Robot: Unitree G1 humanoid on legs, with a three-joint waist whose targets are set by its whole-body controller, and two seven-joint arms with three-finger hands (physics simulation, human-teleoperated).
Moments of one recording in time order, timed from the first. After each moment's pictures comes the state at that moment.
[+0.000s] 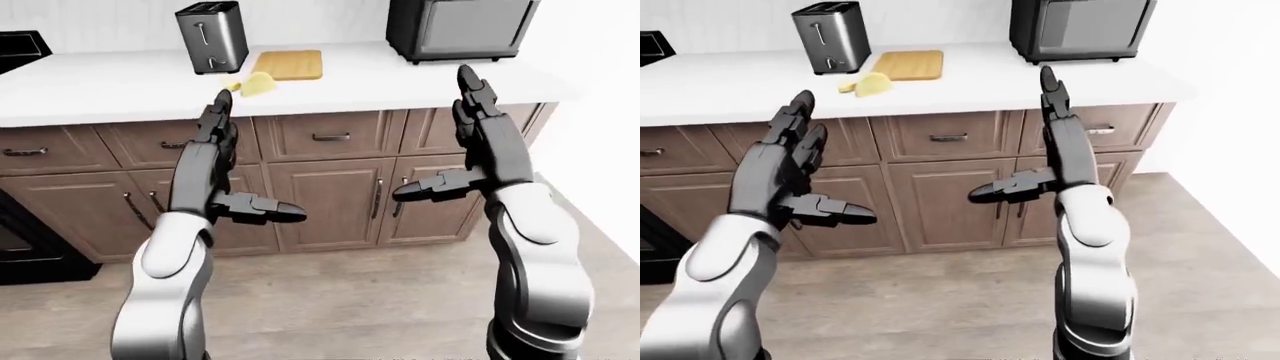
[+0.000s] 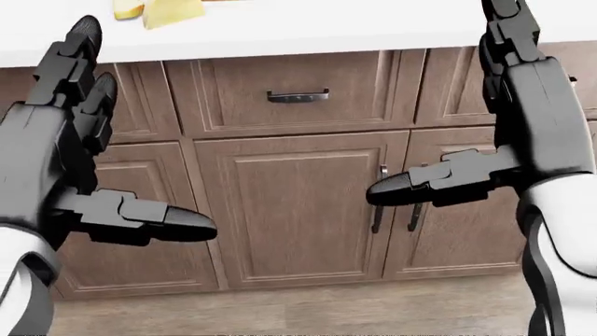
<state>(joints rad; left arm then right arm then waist) -0.41 0.13 0.08 -0.73 0.05 0.98 -0.12 -0.48 -0.18 -0.10 -0.62 -0.27 0.90 0.22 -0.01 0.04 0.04</state>
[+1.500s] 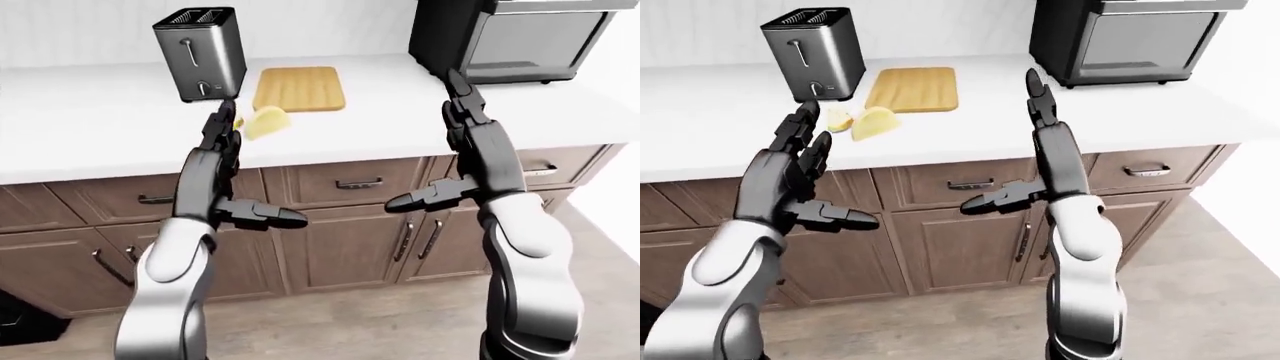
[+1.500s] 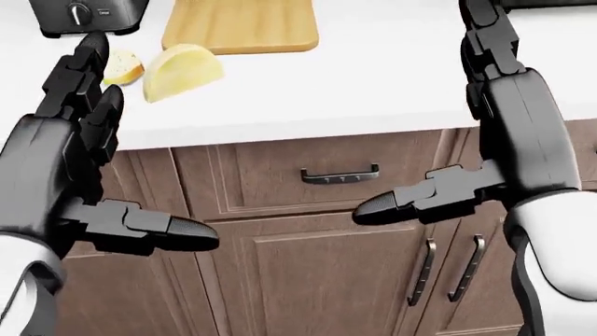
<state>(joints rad) -0.37 0.12 0.07 -0.72 0.04 0.96 -0.12 -0.43 -0.14 -0.06 -0.66 -0.34 0.83 0.28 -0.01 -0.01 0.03</state>
